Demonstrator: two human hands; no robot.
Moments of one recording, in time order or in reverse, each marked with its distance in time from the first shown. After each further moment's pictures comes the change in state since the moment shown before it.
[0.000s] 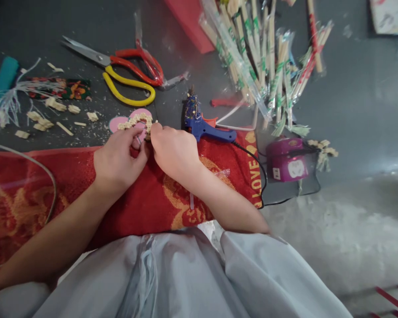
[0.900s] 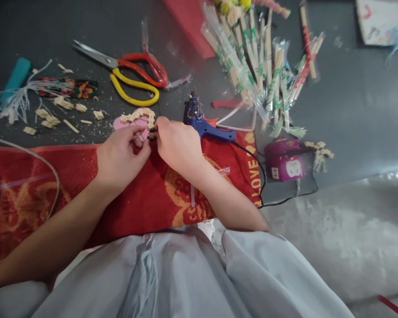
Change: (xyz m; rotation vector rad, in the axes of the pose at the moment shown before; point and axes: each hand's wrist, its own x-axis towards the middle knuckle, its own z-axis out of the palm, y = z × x) left_hand 0.004 0.000 -0.005 -0.109 -0.033 -0.043; right_hand 0.005 0.007 0.003 0.136 0.080 0.004
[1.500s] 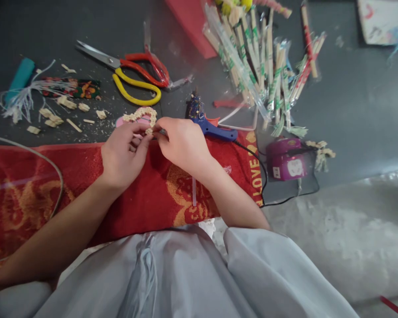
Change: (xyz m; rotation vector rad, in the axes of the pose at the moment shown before) left_hand -0.003 -0.004 0.003 -0.139 0.072 0.117; right_hand -0.005 0.006 -0.011 0.165 -0.002 -0.078
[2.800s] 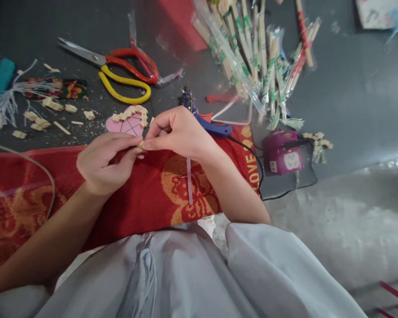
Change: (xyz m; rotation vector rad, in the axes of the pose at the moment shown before) left_hand -0.001 -0.008 -0.003 -0.312 0.261 0.481; right_hand 0.010 0.034 -0.002 0.878 -0.175 -0.170
